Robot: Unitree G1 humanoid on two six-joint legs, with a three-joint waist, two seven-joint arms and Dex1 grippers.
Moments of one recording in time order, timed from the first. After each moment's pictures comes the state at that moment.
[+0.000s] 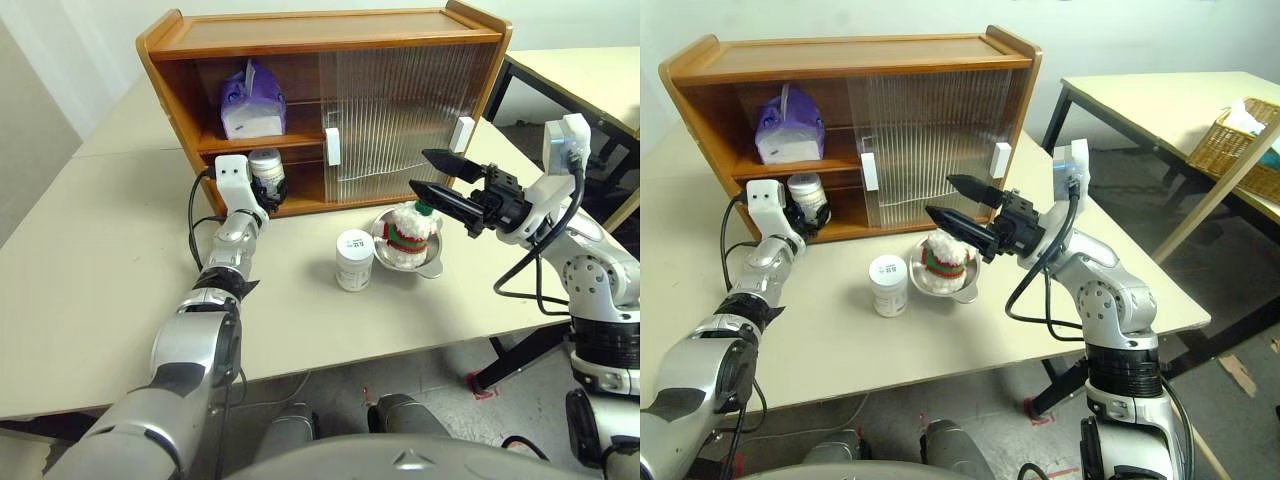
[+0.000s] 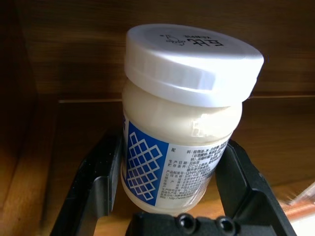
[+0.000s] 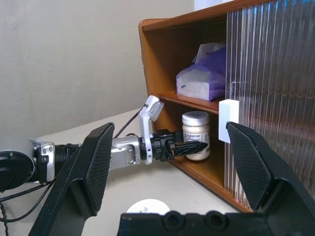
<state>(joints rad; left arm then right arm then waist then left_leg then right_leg) -0.81 0.25 0.16 1.16 -0.12 -0.26 -0.22 -0.41 -0.48 -0.15 -0.16 0.81 0.52 0.93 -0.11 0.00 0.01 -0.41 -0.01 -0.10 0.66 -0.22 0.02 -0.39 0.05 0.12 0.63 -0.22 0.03</state>
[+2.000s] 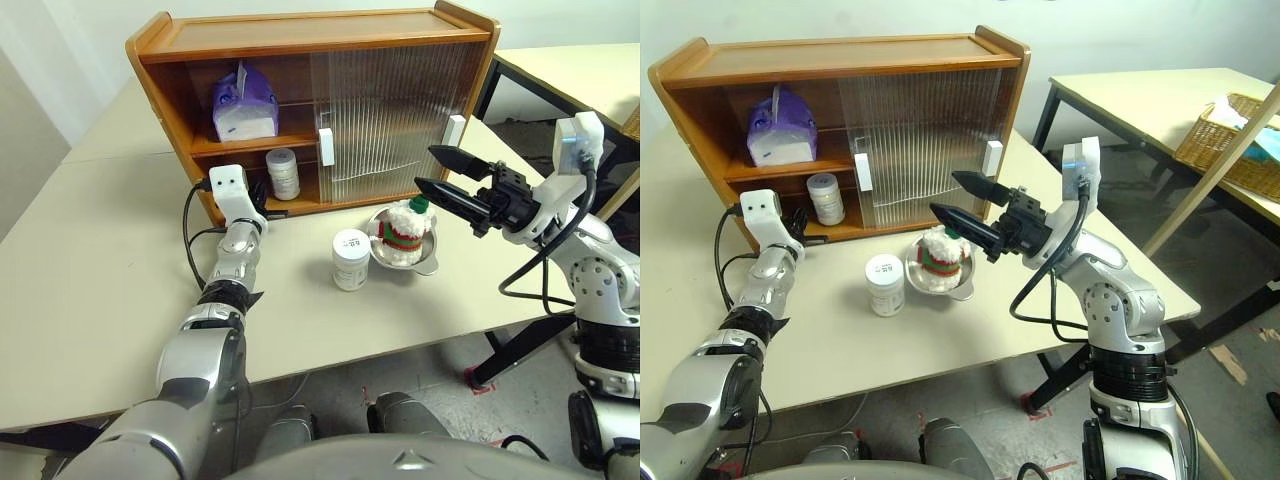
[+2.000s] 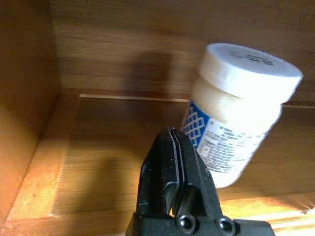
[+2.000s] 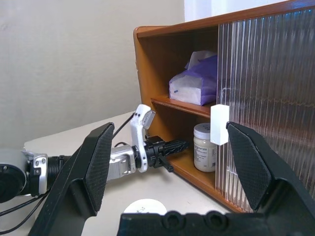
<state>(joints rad) -0.73 0.22 0.19 1.07 -0.11 -0.28 -0.06 -0.40 -0.49 -0.18 -0.19 0.81 0.52 0.92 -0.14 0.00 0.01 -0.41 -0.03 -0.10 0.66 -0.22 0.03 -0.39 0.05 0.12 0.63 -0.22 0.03</state>
